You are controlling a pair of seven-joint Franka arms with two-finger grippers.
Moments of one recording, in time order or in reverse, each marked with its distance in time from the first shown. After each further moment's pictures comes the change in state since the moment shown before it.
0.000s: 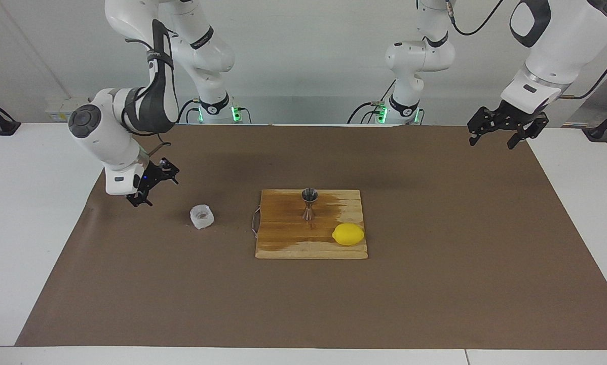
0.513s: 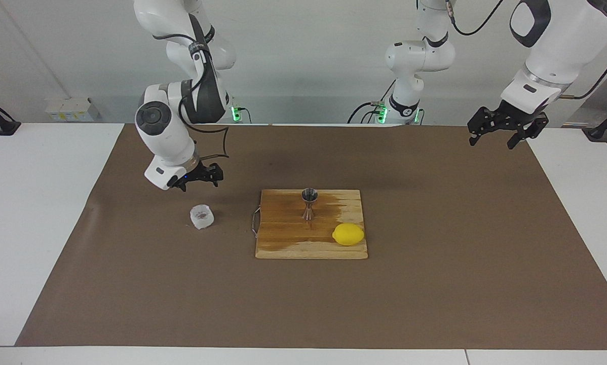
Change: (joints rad) left arm 0.000 0.000 0.000 0.000 0.000 0.000 0.000; right arm 0.198 -0.041 0.005 0.018 -0.025 -0.092 0.859
